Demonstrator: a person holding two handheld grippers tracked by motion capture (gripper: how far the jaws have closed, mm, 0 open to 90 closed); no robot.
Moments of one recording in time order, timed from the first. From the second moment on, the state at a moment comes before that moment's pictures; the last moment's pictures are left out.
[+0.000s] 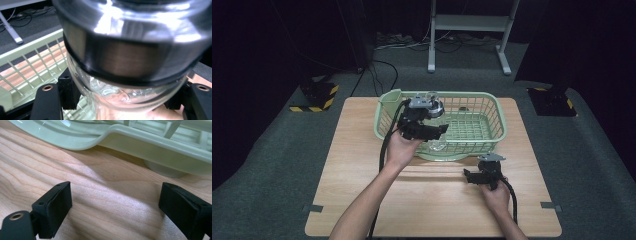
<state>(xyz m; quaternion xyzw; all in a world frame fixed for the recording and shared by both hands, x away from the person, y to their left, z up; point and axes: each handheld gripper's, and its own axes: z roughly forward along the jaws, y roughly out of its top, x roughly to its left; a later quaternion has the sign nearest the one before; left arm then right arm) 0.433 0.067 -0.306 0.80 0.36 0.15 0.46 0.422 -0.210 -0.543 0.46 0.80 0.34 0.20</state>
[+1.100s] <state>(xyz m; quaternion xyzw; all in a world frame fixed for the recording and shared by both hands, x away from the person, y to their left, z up) 0.563 0.024 -0.368 0.82 0.41 0.16 0.38 0.422 -0.210 -0.543 0.46 0.80 0.34 0.20</state>
